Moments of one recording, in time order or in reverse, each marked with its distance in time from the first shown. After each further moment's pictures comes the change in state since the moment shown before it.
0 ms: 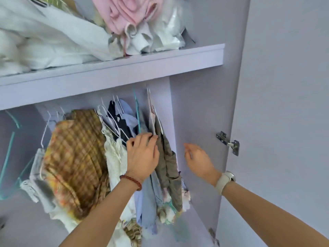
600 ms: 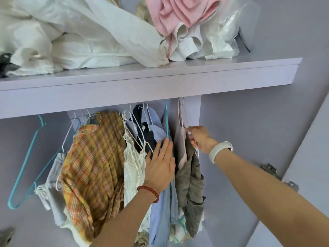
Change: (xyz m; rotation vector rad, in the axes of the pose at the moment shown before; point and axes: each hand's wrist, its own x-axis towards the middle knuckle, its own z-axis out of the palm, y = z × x) left_hand 0.018 -0.070 0.071 -0.087 -0.373 -0.273; right_hand 0.177 -0.096 0.025 0.730 -0.153 0.472
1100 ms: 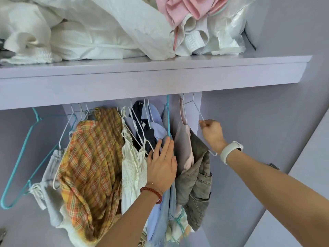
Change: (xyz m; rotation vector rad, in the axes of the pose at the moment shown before) left_hand -0.001 0.000 0.008 -0.123 0.073 0.000; right_hand 0.017 0.012 -0.020 -0.322 0.283 -0.393
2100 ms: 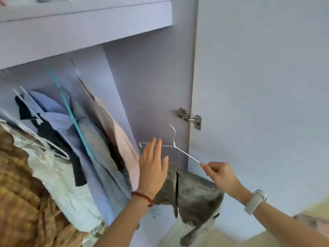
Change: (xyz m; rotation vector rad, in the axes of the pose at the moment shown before) left_hand -0.072 0.126 0.072 -0.322 -0.299 0.309; right_hand -0.241 0.184 -0.156 -0.233 0.073 0.326
